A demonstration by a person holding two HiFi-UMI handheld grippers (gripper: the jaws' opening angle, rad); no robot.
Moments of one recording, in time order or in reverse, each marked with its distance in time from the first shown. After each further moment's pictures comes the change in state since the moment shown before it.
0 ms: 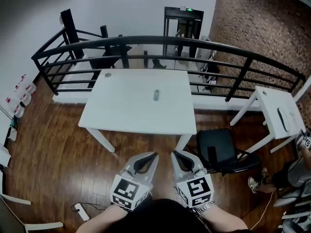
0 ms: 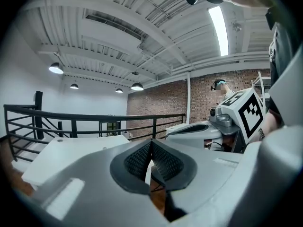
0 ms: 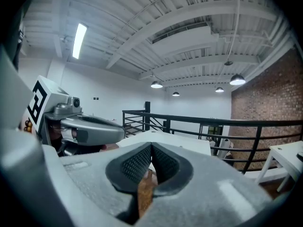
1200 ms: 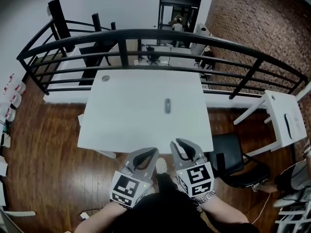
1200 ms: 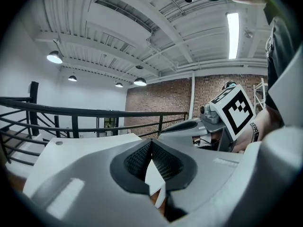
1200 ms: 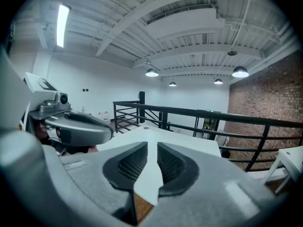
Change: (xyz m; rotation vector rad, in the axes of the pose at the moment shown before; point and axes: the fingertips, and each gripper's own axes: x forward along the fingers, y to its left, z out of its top) left arm 0.090 0.228 -0.003 -0.034 0.048 -0.045; right arm 0.255 -0.044 0.025 0.016 0.132 -0.055
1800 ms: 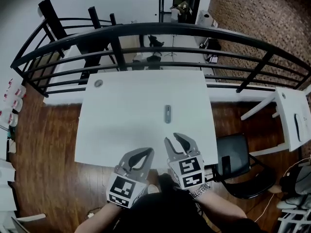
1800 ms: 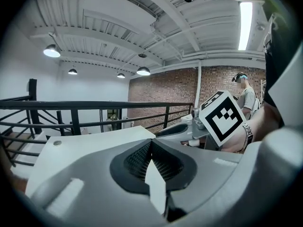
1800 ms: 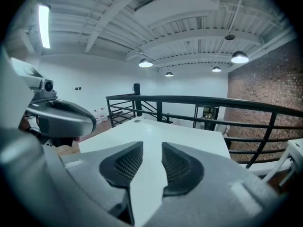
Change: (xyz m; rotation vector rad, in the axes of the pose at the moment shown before) left arm 0.101 0.084 -0.001 -0.006 0.132 0.035; right arm 0.134 -0.084 -0.017 0.078 0.109 0.007
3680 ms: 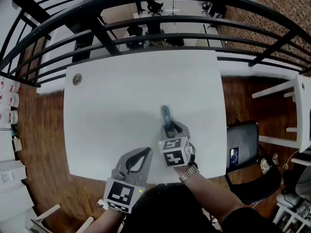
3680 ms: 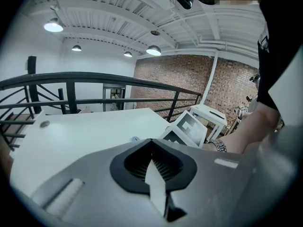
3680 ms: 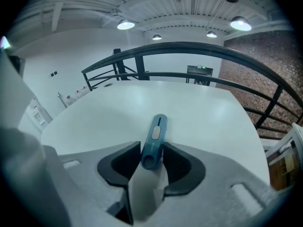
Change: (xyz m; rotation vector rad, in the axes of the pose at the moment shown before) left arm 0.146 0.093 -0.038 -0.121 0.212 0.019; right arm 0.212 -0.100 -0.109 0.122 0.409 -0.067
